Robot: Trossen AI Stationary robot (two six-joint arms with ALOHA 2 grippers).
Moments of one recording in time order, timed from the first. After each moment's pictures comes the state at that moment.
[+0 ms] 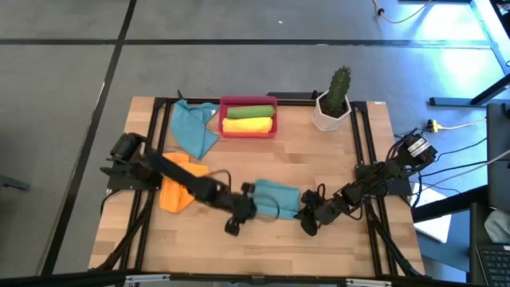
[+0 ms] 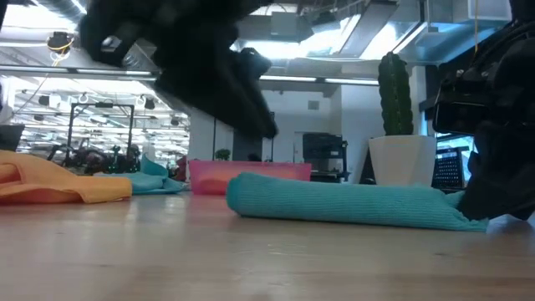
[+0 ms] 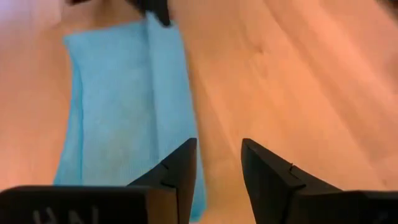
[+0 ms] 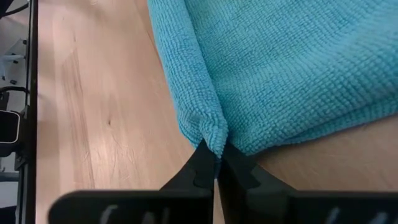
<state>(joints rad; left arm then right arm) -0.38 1.81 1.11 -0.15 -0.17 0.08 0.61 1.65 0.42 0.39 0.29 1.12</state>
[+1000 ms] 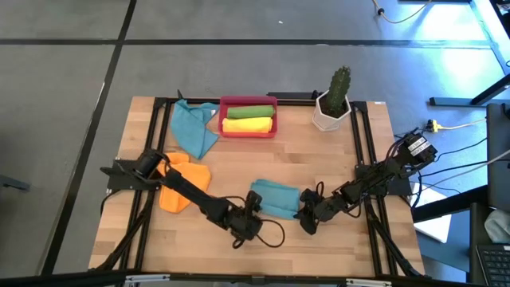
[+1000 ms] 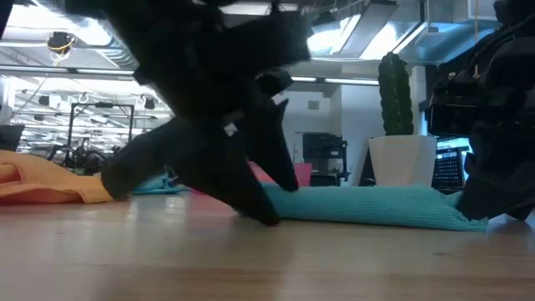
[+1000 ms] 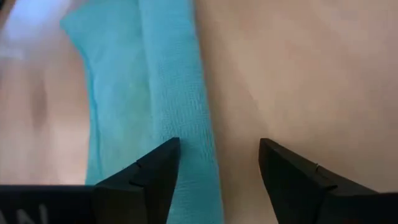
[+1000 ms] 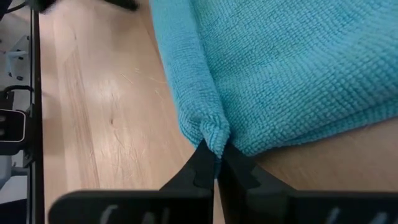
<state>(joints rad) -0.46 2.07 1.30 -0.27 -0.52 0.22 0.58 1.65 0.42 0.39 0.23 1.12</state>
